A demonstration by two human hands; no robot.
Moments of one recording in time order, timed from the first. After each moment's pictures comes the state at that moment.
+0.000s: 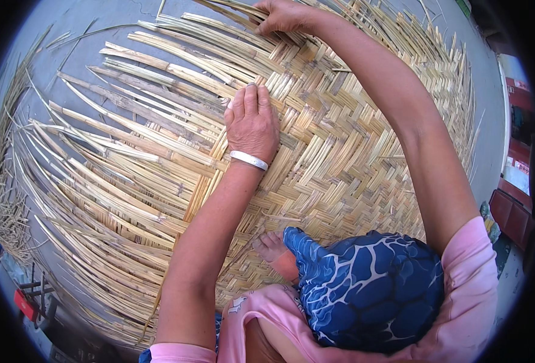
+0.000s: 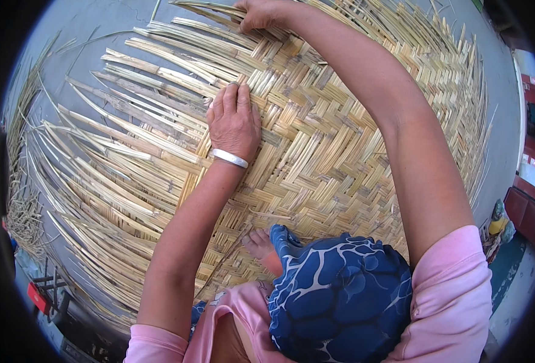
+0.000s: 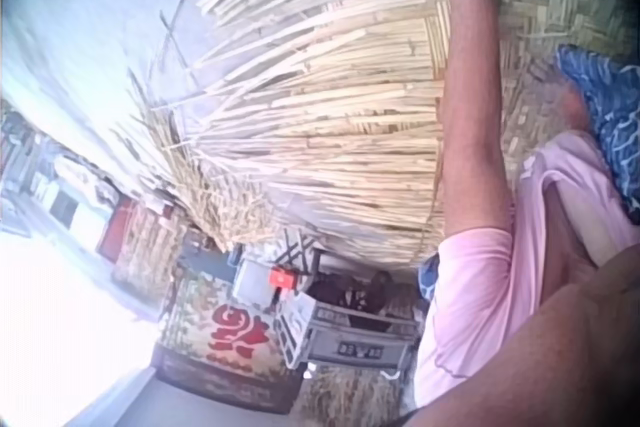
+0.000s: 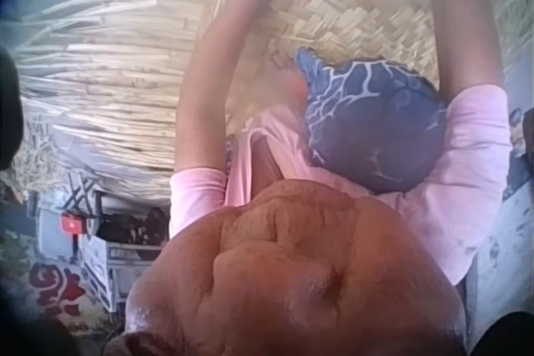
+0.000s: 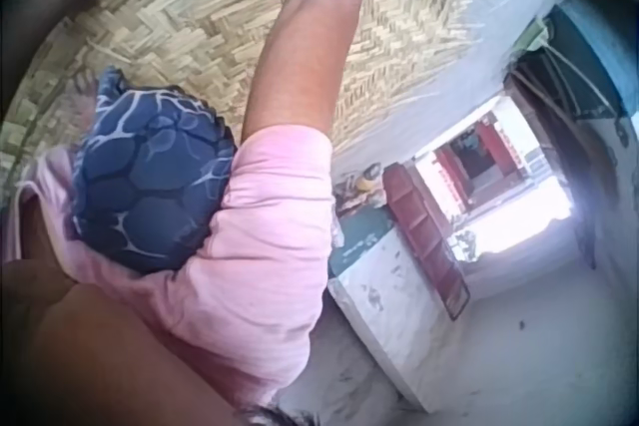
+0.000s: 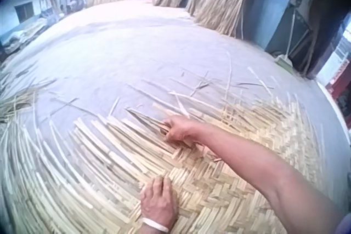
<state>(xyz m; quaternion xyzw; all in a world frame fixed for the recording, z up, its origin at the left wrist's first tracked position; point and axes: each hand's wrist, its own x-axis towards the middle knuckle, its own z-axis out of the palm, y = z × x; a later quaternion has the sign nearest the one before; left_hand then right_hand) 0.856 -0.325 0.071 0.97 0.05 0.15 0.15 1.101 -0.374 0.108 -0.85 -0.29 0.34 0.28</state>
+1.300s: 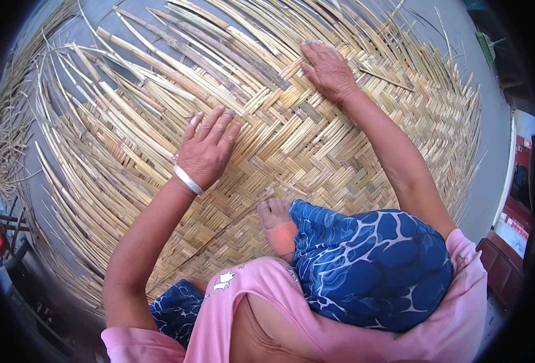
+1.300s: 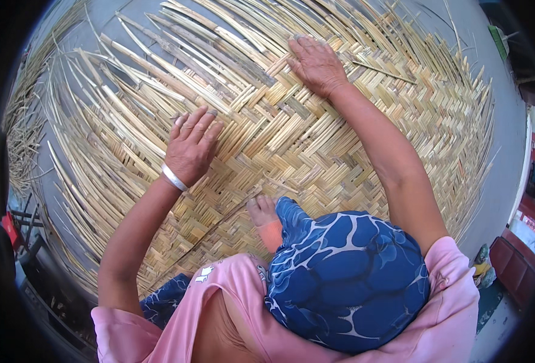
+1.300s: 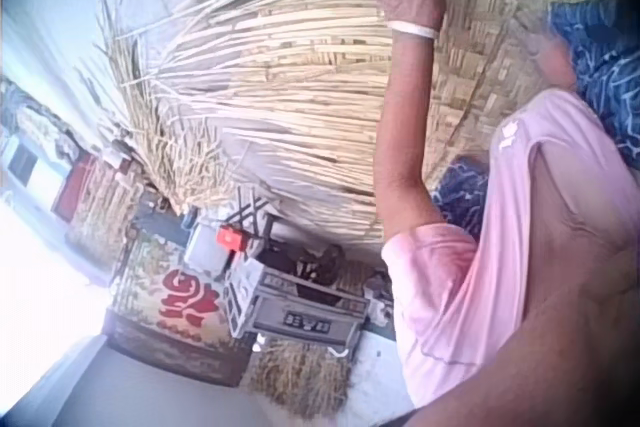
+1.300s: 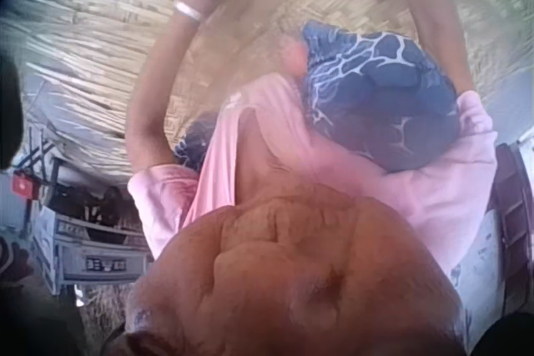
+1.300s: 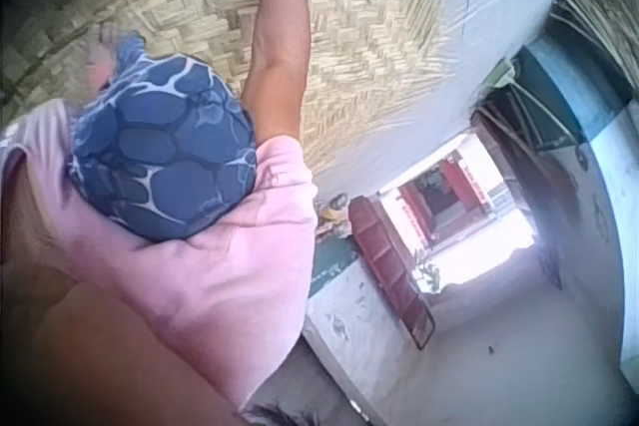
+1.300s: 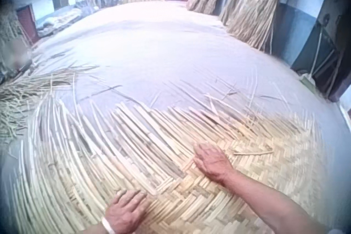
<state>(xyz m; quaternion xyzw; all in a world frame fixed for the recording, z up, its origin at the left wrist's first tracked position) 0.706 -0.216 0.146 0.99 -0.10 0.05 0.10 0.966 -0.434 0.073 -0.90 -0.44 0.01 0.03</state>
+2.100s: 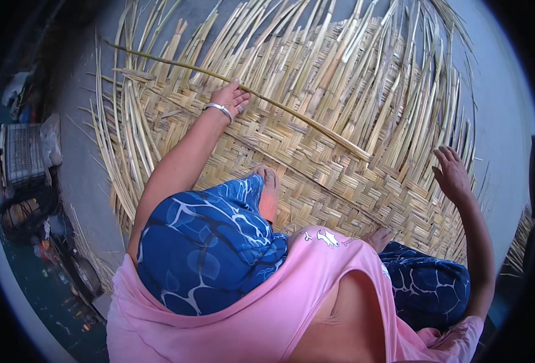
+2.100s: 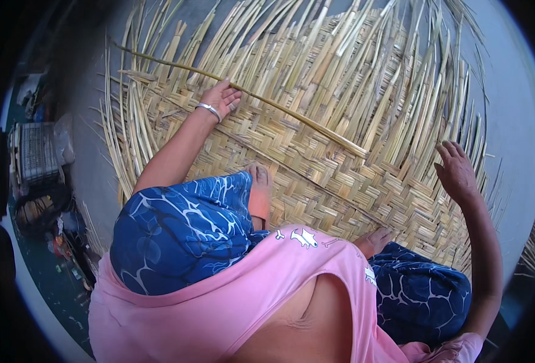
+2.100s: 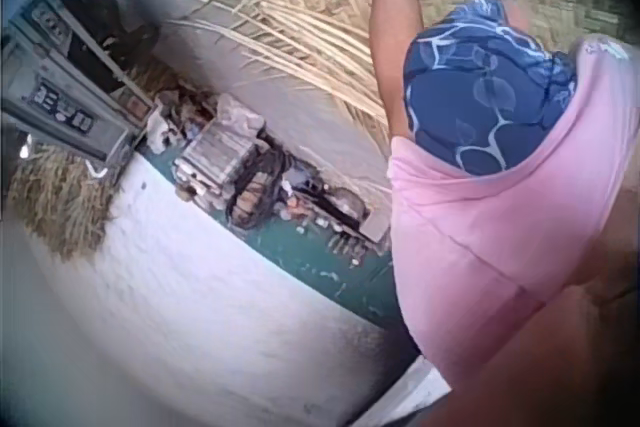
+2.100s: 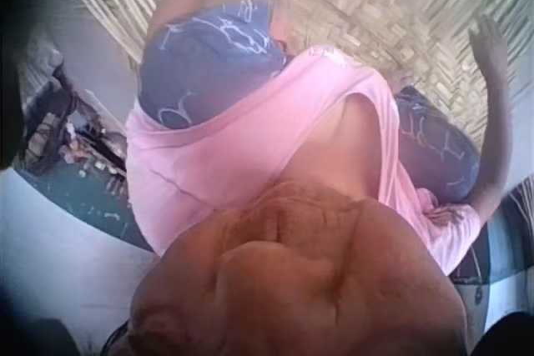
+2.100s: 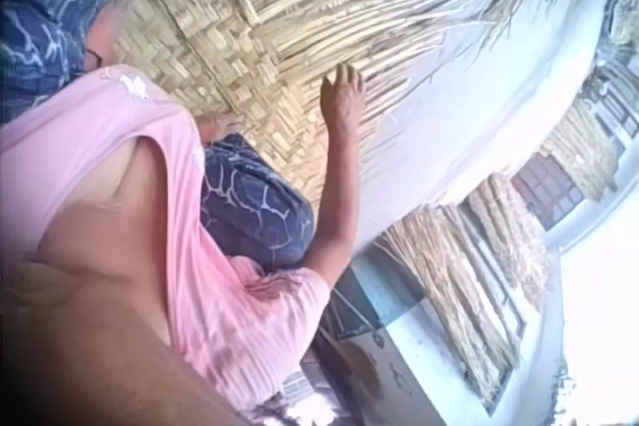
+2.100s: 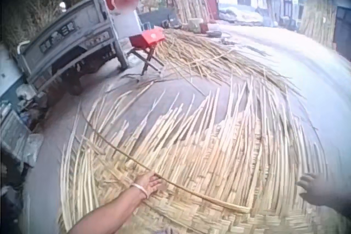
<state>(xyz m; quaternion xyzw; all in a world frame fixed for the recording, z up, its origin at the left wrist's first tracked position) 0.181 -0.113 0.124 0.11 0.59 0.48 0.64 0.718 -0.227 0.283 -0.61 -0.78 0.05 -0.17</state>
